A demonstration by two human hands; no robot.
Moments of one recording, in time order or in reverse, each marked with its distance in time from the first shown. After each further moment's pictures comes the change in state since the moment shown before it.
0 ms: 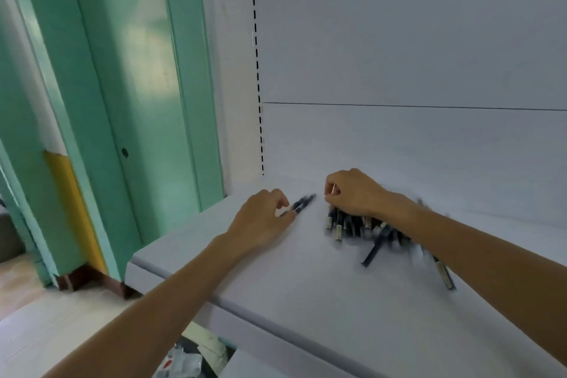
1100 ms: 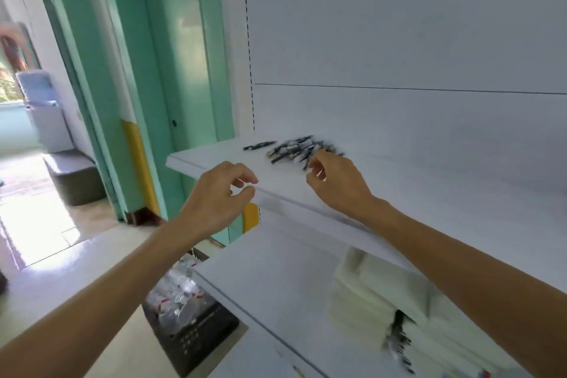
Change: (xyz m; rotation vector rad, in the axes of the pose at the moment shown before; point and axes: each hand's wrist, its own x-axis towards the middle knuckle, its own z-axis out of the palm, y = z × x) left_hand -0.290 0.233 -0.007 0.018 0.301 -0.015; right_hand -0.305 0.054 -0.054 0.327 0.332 -0.233
